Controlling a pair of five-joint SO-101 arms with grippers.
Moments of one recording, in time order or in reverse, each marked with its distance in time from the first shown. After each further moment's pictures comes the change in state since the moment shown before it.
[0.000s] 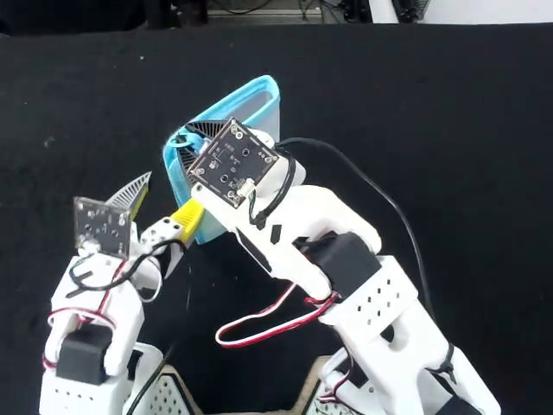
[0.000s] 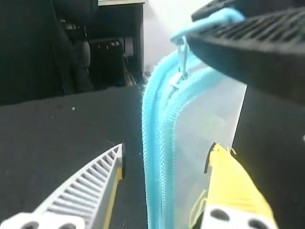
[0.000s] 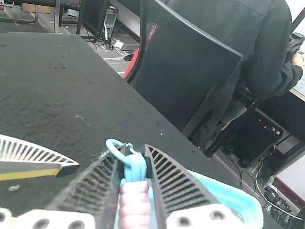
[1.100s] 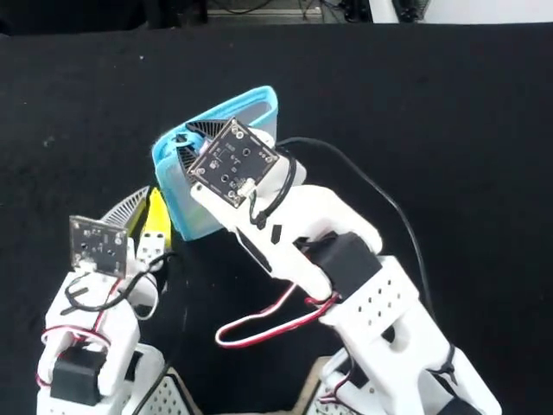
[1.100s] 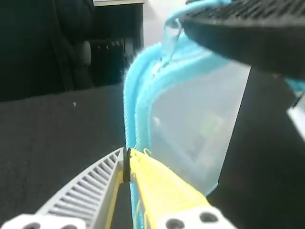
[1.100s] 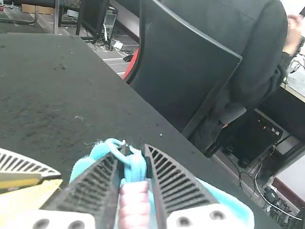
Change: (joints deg) left arm 0.4 -7.4 -0.3 9.3 0.1; right arm 0.1 0.0 0.0 -0.1 0.0
